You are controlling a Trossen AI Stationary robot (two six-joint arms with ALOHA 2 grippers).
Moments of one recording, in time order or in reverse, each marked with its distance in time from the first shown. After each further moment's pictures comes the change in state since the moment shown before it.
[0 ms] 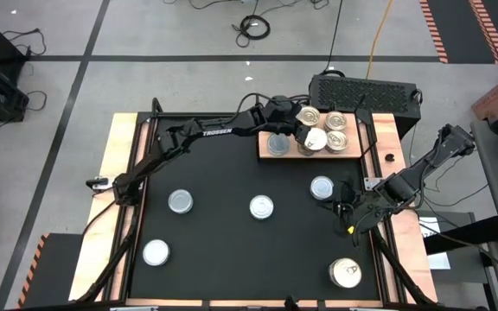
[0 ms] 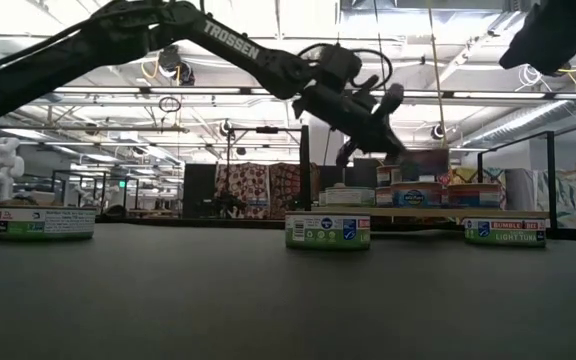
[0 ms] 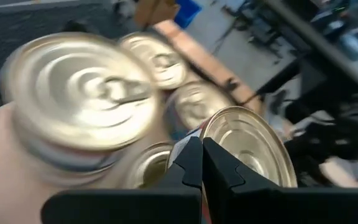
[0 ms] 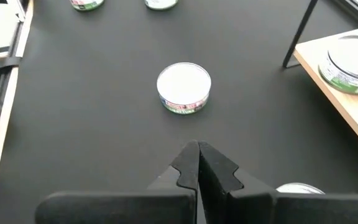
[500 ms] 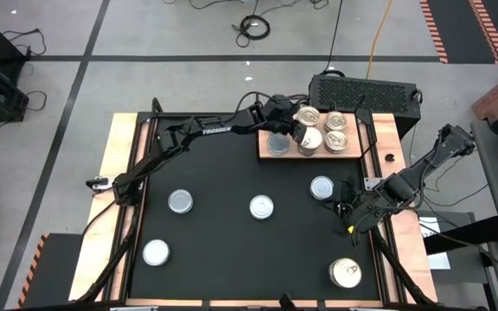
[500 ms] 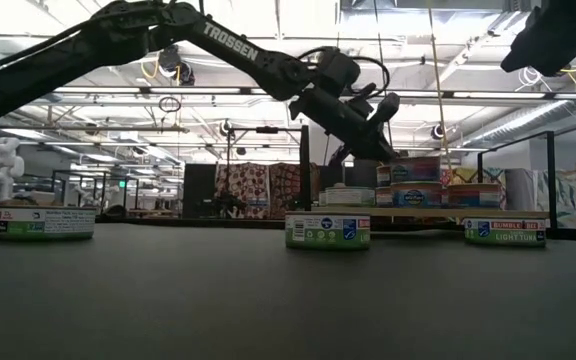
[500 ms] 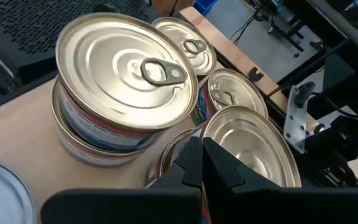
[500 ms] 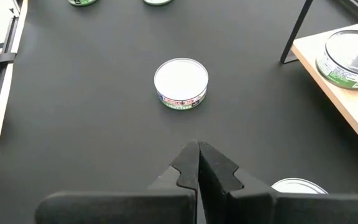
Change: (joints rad) left arm 0.015 -0.001 -0.005 -0.068 -0.025 0.004; right arm 0.000 0.000 0.000 -0.017 -0.004 0.009
